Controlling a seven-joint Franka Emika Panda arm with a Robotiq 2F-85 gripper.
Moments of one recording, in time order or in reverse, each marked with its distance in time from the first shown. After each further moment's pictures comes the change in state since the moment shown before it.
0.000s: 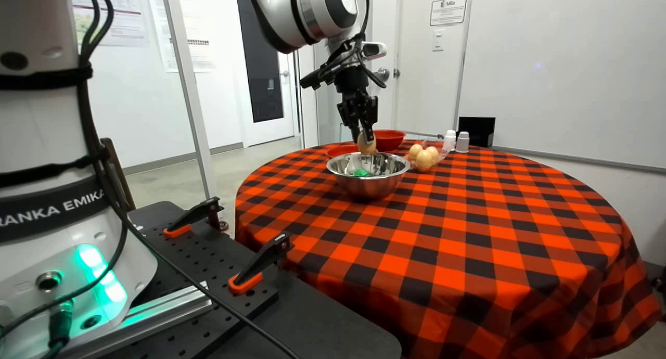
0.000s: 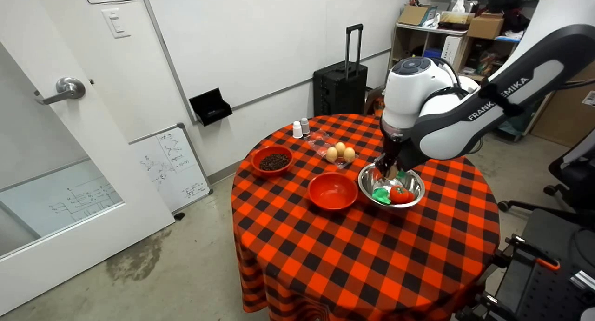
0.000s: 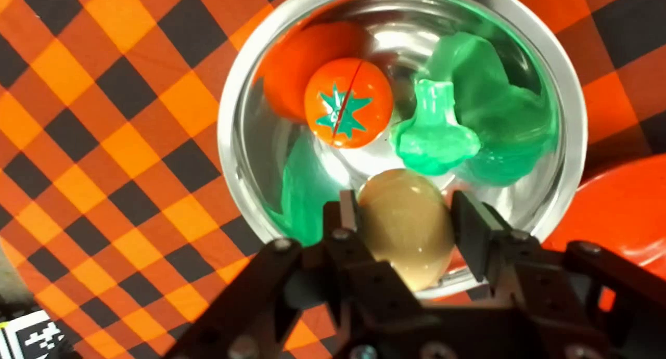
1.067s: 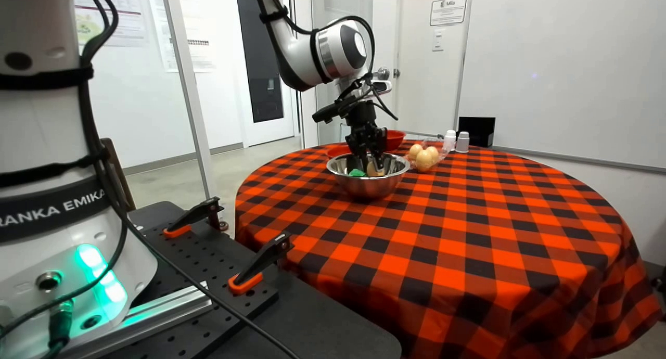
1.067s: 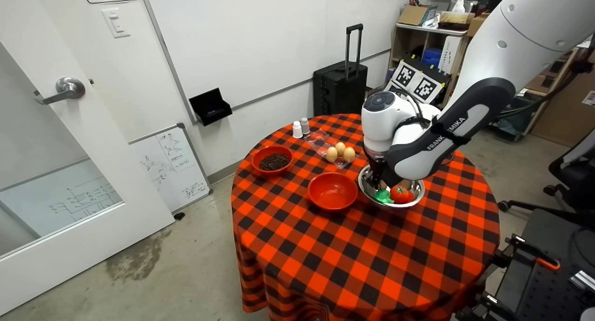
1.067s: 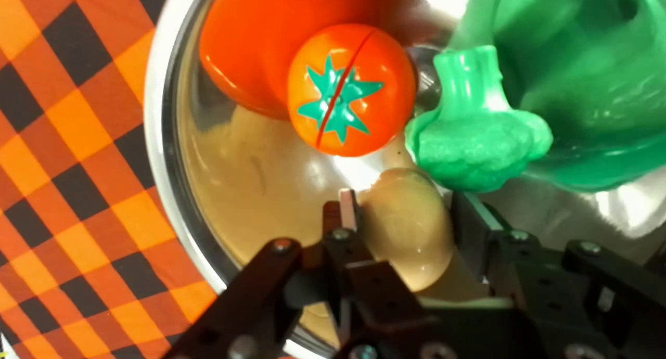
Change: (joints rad) arm 0.032 0.272 -0.030 0.182 -0.060 0.004 -0.010
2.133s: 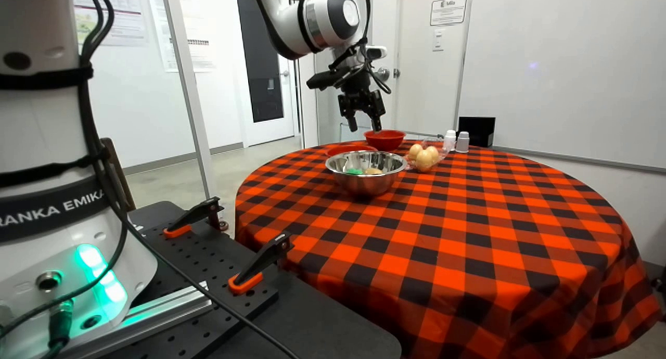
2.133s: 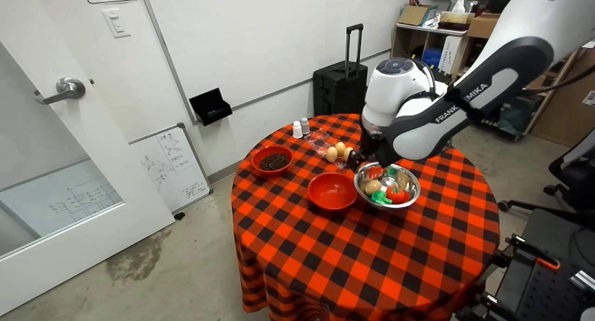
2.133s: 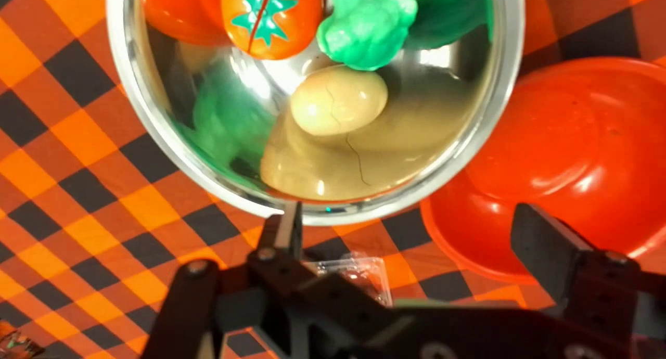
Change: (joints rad) arm -0.010 -0.173 0.049 -0.060 0.159 0.101 -0.105
